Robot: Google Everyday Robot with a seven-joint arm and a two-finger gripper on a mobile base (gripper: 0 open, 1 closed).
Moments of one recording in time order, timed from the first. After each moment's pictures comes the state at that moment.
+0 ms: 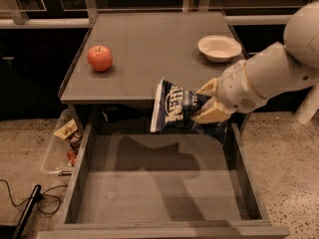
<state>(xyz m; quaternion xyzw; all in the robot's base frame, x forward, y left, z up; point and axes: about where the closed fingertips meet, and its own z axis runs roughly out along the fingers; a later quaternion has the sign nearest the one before) 0.486 -0.109 0.870 -0.63 0.70 0.14 0.31</state>
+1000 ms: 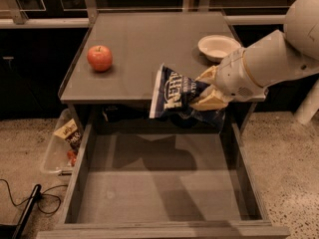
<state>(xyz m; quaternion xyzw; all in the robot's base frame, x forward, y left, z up) 0.509 -0.111 0.893 -0.62 0.70 0.11 0.34</state>
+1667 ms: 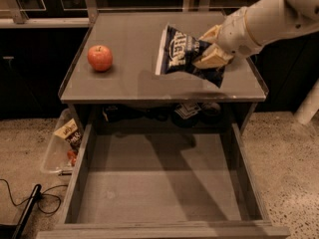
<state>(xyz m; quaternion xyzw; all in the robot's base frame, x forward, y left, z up) 0.606 -0.129 0.940 -0.63 0.66 0.06 0.40</state>
